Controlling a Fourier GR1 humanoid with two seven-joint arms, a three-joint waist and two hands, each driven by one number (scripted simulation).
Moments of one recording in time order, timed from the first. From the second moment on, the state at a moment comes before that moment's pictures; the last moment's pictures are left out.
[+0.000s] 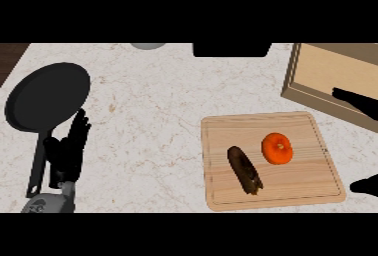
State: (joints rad) left arm -0.08 0.30 -0.13 -1.30 0.20 0.33 -0.02; right arm -0.10 -0.81 0.01 -1.85 0.19 0.36 0.13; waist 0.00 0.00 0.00
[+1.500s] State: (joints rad) left arm -0.09 0.22 -0.03 -1.30 0.09 0.26 0.02; right arm -0.20 -0.43 0.23 -1.95 0.54 0.65 0.66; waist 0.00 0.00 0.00
